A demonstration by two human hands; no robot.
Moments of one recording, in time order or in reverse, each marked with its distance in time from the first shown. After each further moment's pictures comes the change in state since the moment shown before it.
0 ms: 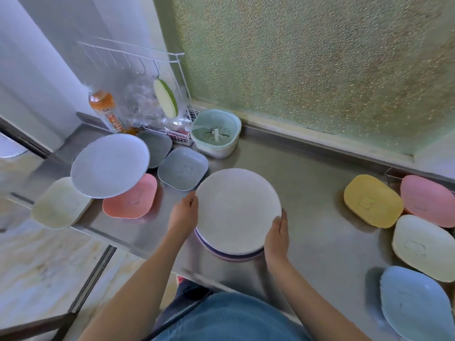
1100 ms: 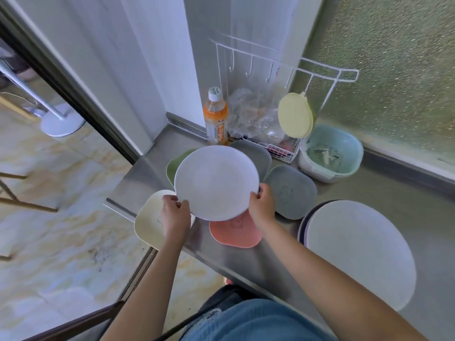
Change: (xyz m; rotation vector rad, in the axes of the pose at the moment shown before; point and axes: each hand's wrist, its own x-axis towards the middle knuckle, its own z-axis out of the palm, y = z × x) left_hand 0.121 -0.169 -0.219 -0.354 0.348 -0.367; right_hand -0.045 -0.104 0.338 -0.295 -0.246 -0.107
